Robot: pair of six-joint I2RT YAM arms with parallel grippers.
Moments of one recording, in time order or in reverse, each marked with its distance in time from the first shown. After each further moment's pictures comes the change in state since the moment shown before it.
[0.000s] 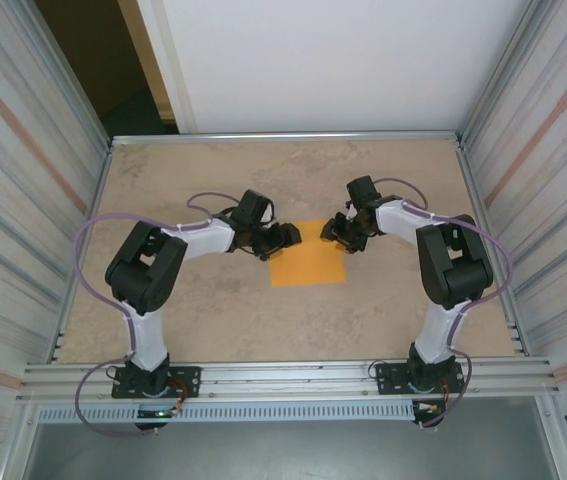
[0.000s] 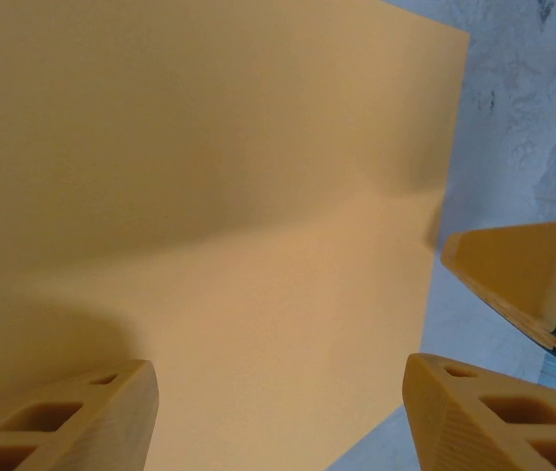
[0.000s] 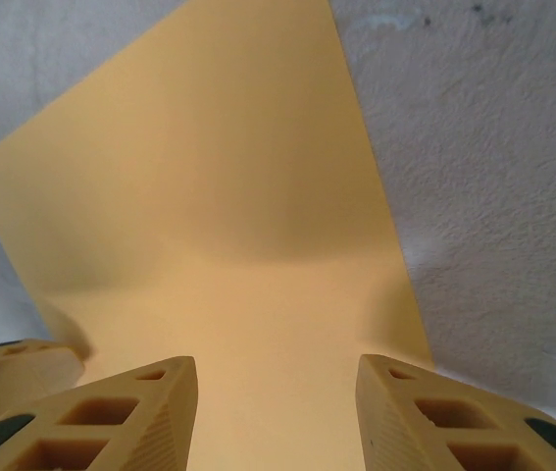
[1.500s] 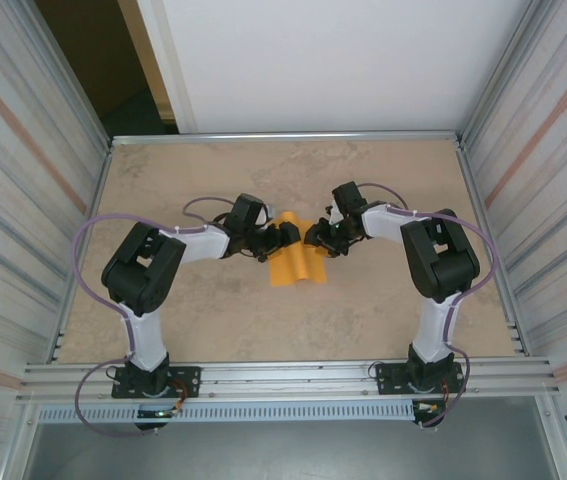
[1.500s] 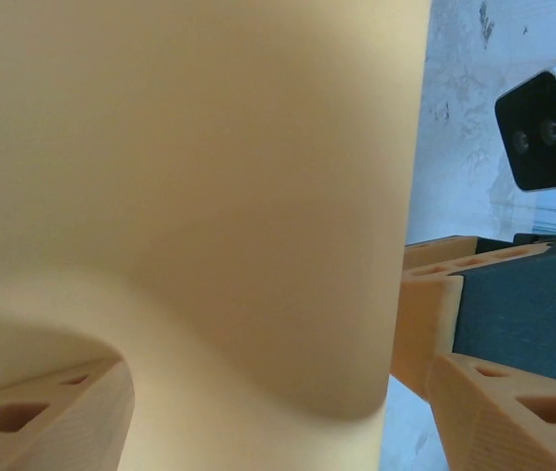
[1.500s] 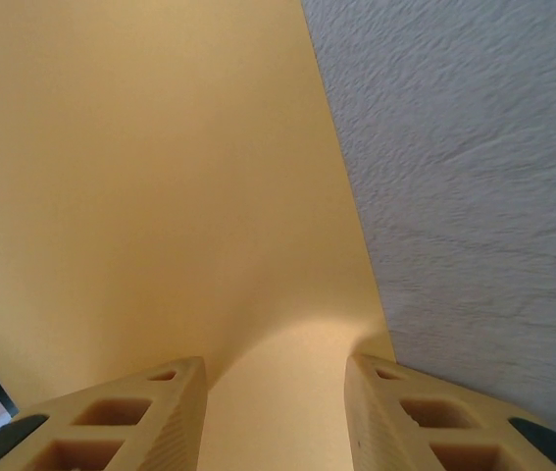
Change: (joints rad) left arm 0.018 -0.021 -0.098 0.172 0.046 -0.023; right arm 0.075 0.077 -0.003 0.136 -0.154 0.004
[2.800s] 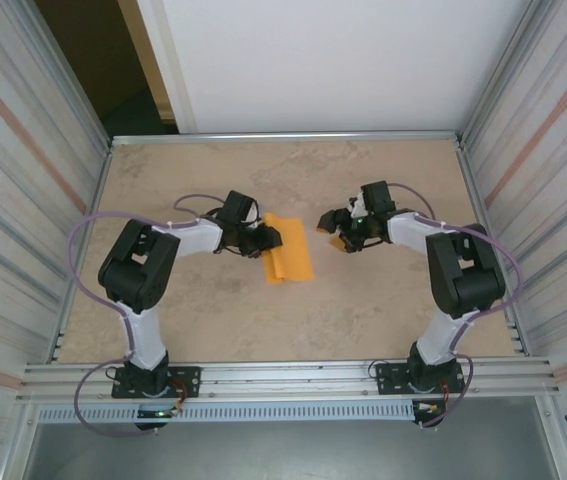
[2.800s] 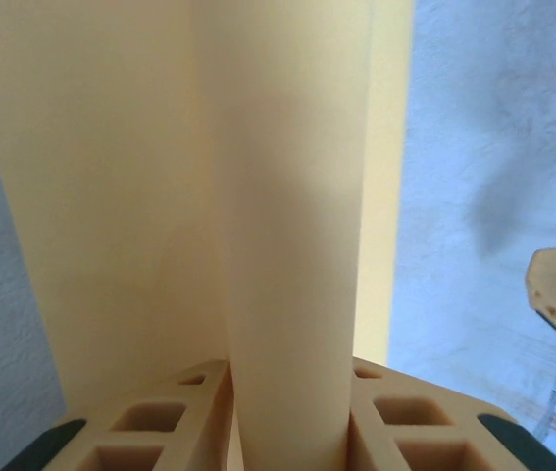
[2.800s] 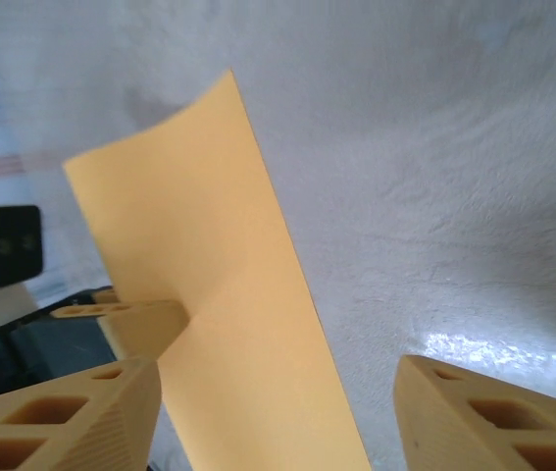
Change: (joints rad) left arm 0.082 -0.015 0.022 -0.147 0.005 0.106; right arm -0.142 -0.193 -0.166 0.188 -0.097 0.106
